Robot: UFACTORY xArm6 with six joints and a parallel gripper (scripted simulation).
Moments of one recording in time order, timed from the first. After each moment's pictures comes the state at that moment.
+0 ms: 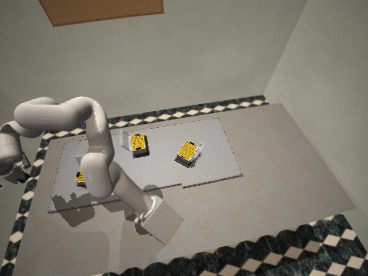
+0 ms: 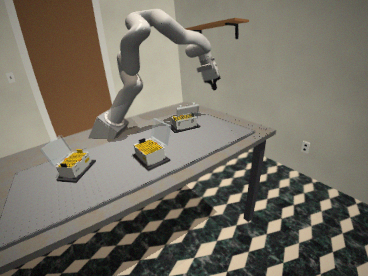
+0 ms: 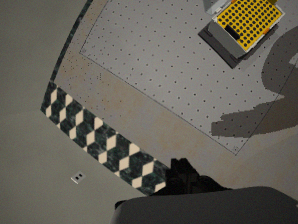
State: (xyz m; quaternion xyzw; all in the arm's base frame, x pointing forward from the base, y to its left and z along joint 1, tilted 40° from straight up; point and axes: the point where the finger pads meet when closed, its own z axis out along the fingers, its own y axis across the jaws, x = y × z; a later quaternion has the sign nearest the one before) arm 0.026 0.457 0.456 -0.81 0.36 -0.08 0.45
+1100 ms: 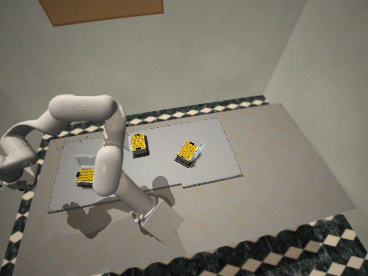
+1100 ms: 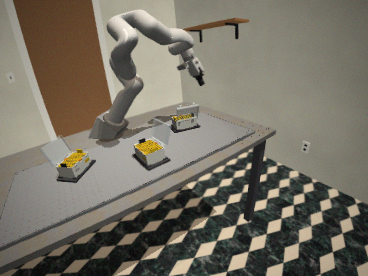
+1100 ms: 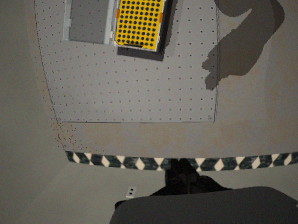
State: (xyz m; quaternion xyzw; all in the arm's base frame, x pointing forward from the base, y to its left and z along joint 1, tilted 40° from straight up) arm -0.015 0.384 0.431 -0.64 0.57 0.09 0.50
